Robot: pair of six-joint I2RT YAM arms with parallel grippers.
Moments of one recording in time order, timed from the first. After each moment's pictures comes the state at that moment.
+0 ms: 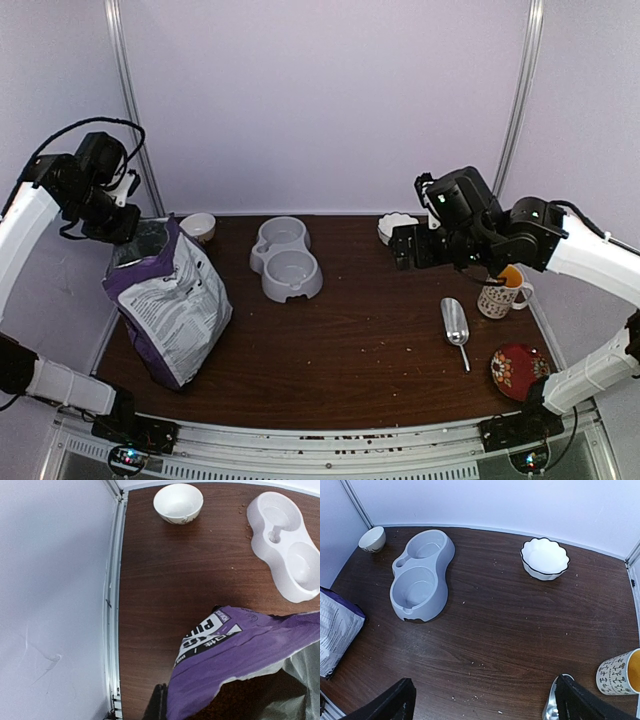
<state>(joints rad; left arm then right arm) -0.21 1.26 1.57 -1.32 -0.24 -0.09 0.93 1.29 1.32 -0.75 0.50 0.50</state>
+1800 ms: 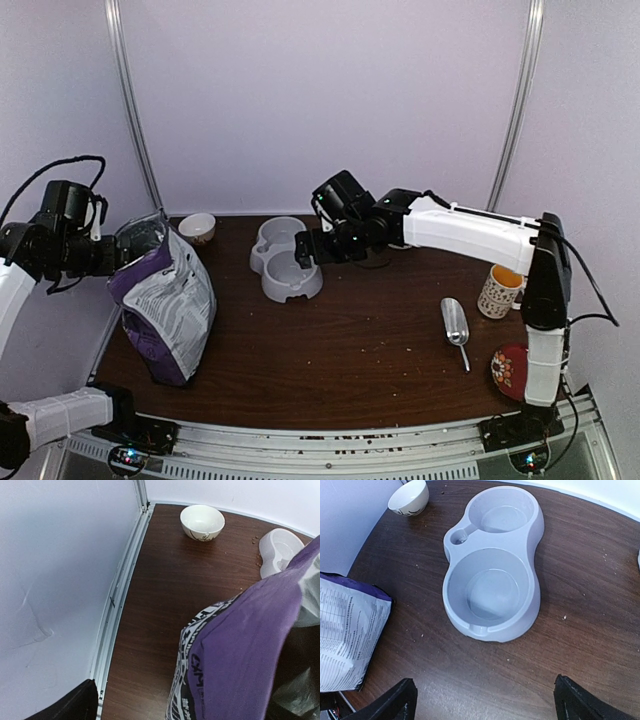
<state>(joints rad) -0.13 0.90 1.19 -1.09 -0.26 -0.19 0.90 1.97 1.80 -0.64 0.15 0.51</state>
